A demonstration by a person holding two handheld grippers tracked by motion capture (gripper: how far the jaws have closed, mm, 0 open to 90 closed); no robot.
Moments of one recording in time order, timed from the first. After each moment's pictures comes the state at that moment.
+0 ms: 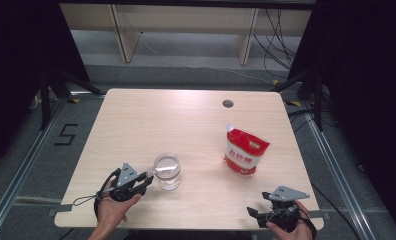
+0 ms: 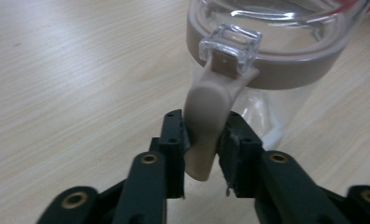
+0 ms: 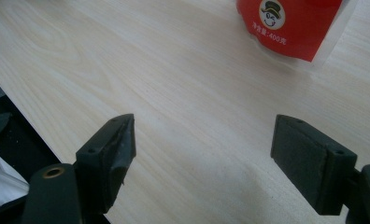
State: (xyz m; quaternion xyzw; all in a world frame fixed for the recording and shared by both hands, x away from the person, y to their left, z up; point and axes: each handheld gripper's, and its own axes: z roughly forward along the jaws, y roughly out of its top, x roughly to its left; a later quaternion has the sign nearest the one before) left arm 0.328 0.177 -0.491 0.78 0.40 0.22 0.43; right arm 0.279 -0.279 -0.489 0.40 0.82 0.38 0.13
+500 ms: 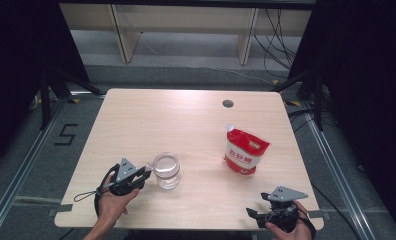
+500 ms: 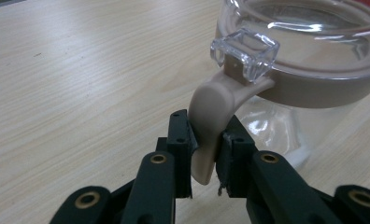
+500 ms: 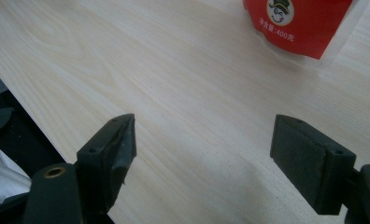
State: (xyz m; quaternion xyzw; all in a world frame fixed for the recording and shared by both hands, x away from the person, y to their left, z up) left arm 0.343 0.182 -0.495 0.77 0.40 0.23 0.43; right arm 0.282 -0.278 -0.490 0.39 0.83 0.37 0.12
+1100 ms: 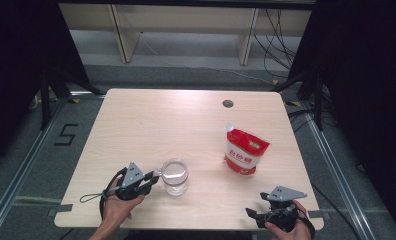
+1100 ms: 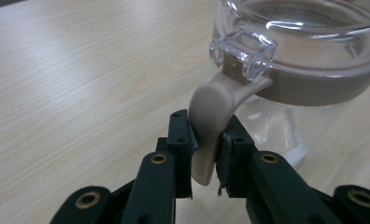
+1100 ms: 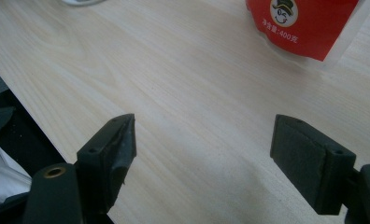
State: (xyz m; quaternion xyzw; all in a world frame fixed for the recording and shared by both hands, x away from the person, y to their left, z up) left arm 0.332 0.163 -0.495 0.79 0.35 0.21 0.45; right arm 0.282 -0.277 -0.490 0.39 0.83 0.37 0.13
